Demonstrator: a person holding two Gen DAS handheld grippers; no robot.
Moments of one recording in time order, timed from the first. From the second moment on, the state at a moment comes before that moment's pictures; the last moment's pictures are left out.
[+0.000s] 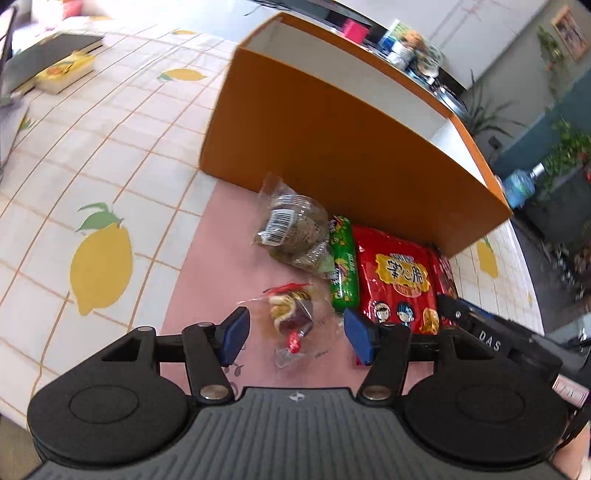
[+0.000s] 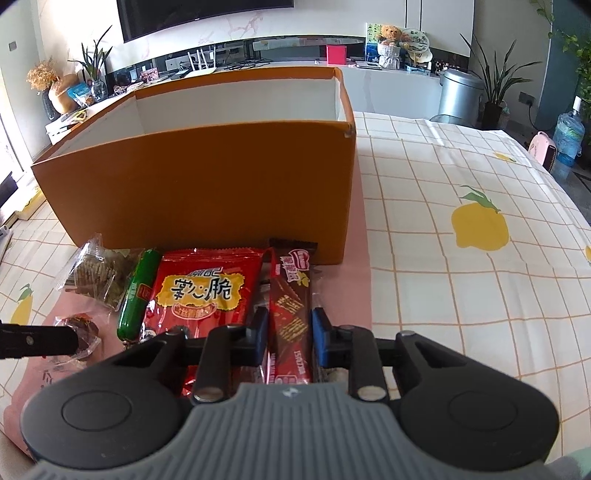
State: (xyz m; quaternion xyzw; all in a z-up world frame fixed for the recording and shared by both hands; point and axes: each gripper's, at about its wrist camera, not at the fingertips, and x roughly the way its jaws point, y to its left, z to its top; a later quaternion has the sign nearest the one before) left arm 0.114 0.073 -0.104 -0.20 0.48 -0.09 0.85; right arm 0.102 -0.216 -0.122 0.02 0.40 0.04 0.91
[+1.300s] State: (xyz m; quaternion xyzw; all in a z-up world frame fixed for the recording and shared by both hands) left arm 0.124 0.054 -0.115 -0.15 0.46 -0.10 0.87; right arm 0.099 -0.220 -0.122 0.02 0.40 0.03 0.92
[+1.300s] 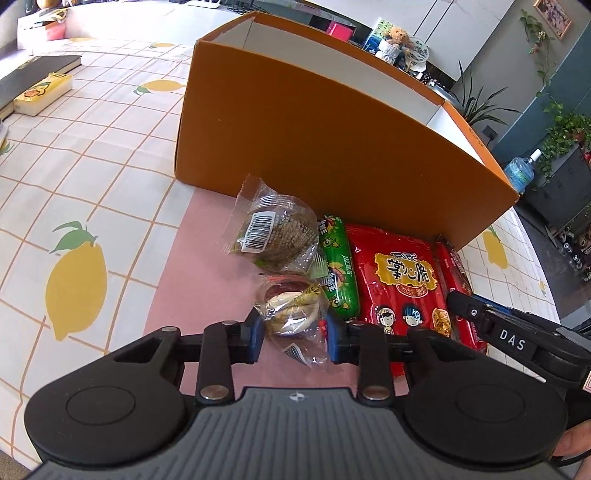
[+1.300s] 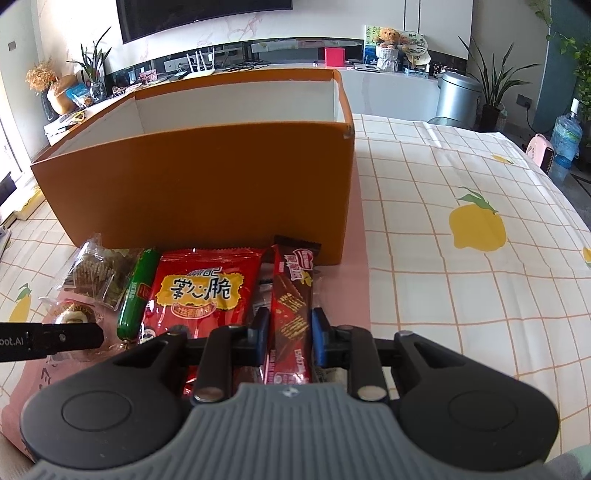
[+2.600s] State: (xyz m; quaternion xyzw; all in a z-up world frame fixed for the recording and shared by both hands) left arm 0.114 0.028 0.014 -0.10 0.33 -0.16 0.93; right arm 0.050 -0.225 -0.005 0.04 0.28 0.11 0.95
